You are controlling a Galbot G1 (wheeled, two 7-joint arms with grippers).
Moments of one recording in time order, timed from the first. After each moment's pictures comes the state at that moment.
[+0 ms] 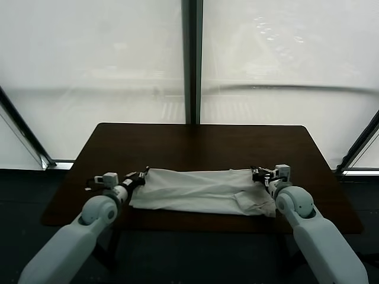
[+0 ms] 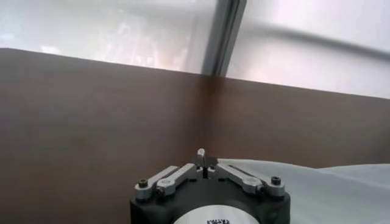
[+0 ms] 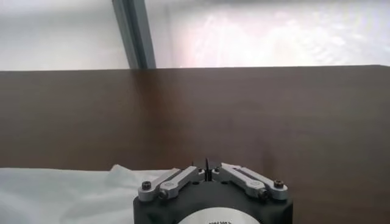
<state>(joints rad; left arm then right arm) 0.85 -0.92 -0.08 -1.53 -0.91 0.27 -0.12 -0.86 1.02 0.24 1.55 0.72 -0.49 0.13</state>
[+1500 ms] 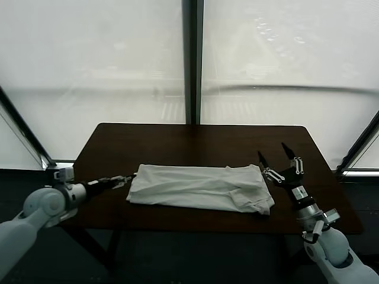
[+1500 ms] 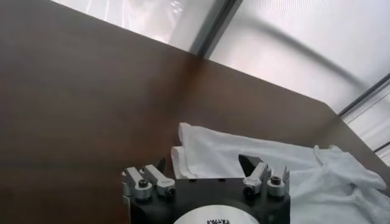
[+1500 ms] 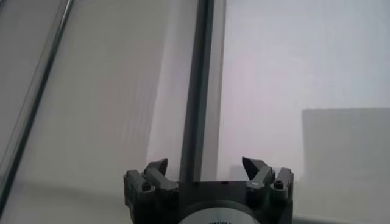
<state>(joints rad) 0.88 -0.56 -0.13 -1.57 -1.38 0.63 0.20 -1.48 0.91 0.57 1.99 0.58 0.53 -0.10</state>
